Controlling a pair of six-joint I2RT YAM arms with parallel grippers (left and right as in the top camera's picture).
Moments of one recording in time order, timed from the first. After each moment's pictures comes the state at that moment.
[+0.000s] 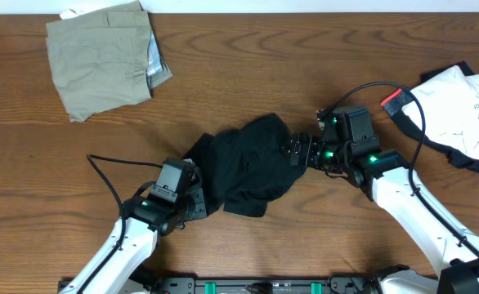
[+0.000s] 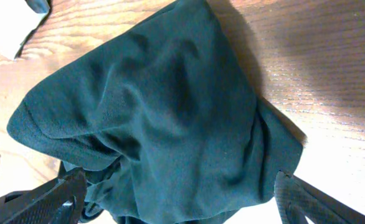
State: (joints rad) left arm -0.40 1.13 0.47 -0.54 0.15 -0.56; right arm 0.32 1.40 0.79 -0.35 -0.40 0.59
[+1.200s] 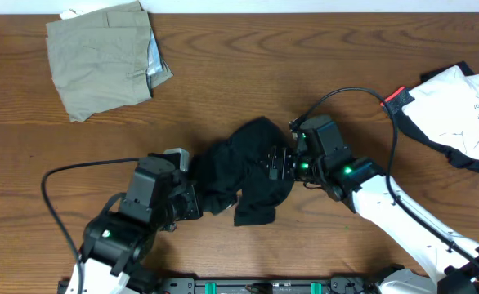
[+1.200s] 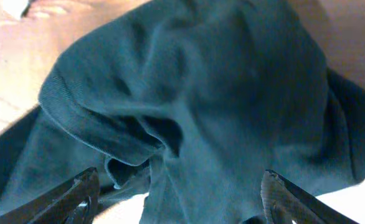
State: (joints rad) left arm -0.40 0.80 0.69 -0.81 0.23 -0.56; right arm 0.53 1.40 0.79 -0.33 -0.33 0.66
